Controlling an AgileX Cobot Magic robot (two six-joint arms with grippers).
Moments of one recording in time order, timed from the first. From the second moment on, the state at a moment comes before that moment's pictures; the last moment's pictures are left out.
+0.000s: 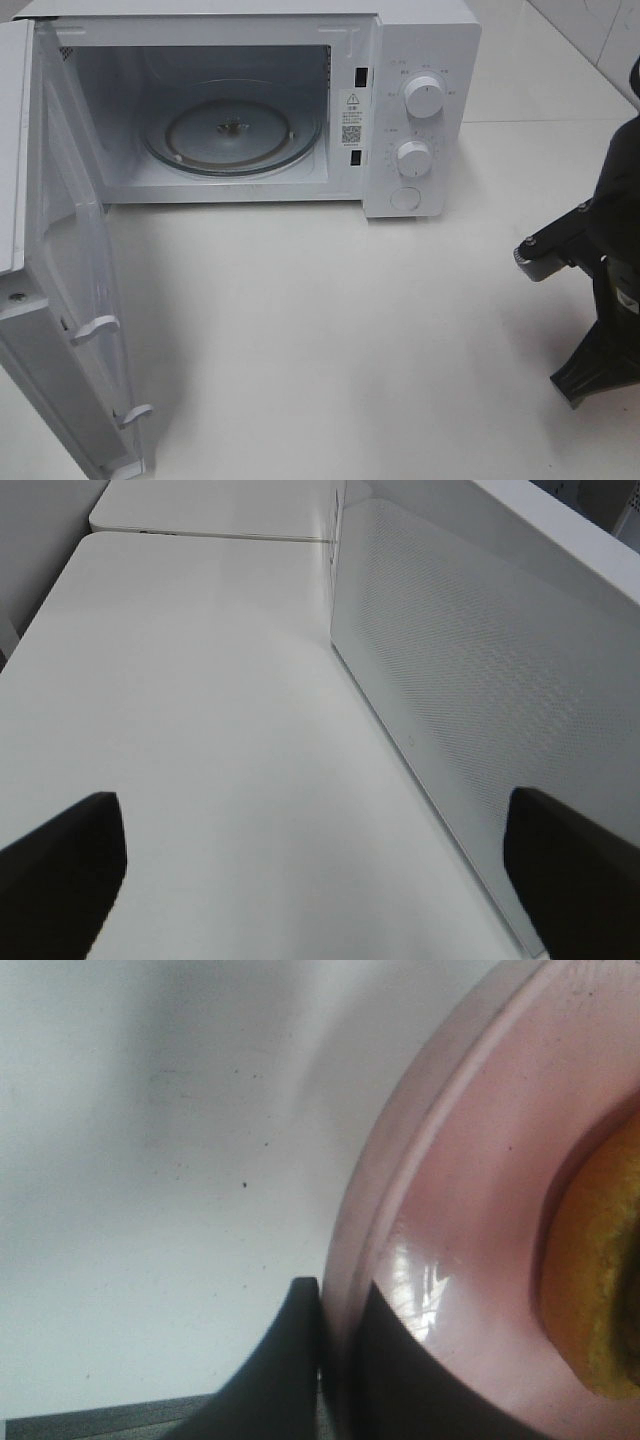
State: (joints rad) left arm -0.06 0.00 -0.51 0.00 1.04 -0.05; right arm 0.59 1.55 -0.66 -0.61 0.97 0.63
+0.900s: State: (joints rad) left arm -0.06 0.00 -0.51 0.00 1.04 -0.05; right arm 0.99 1.35 -0.59 -0.55 1.12 0.63
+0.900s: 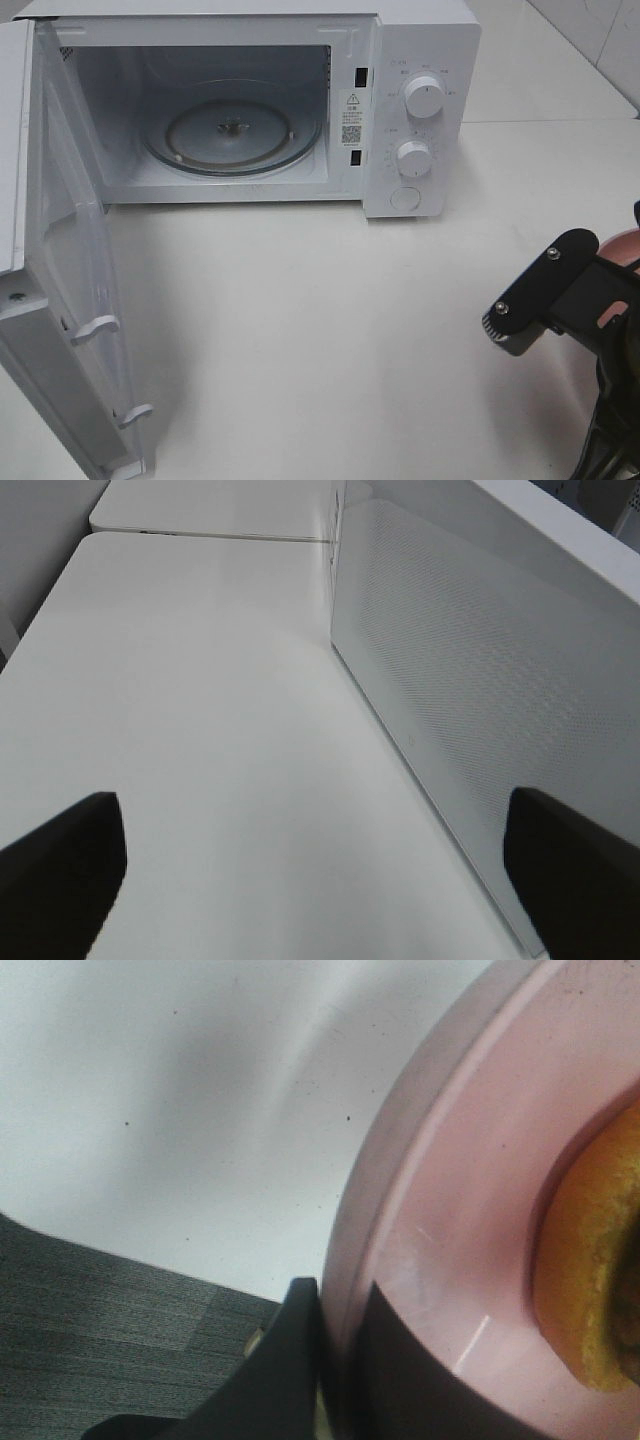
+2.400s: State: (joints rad) left arm -0.06 0.00 -0.51 0.00 1.04 -0.05; right arm 1.38 1.35 -0.62 -0.66 1.12 0.47
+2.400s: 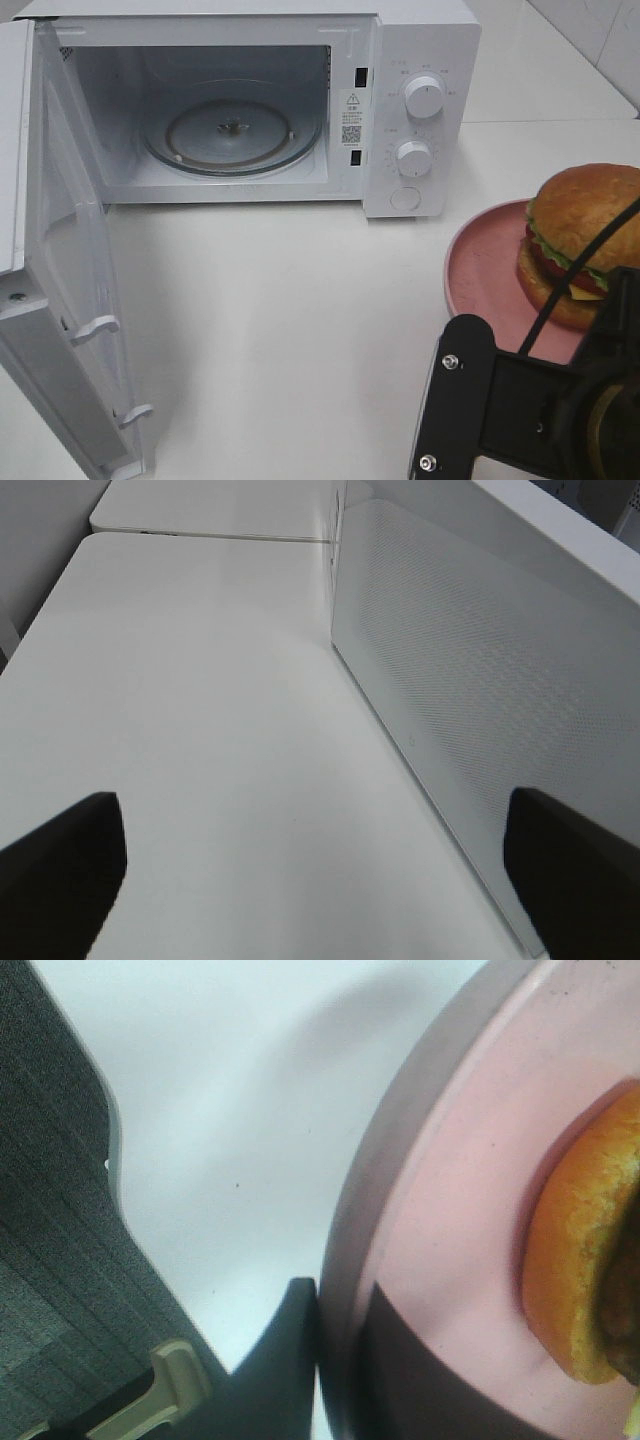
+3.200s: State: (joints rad) left arm -0.06 0.00 -0.51 0.00 1.04 -0.05; right arm 1.38 1.35 -0.62 -0.76 0.95 0.18
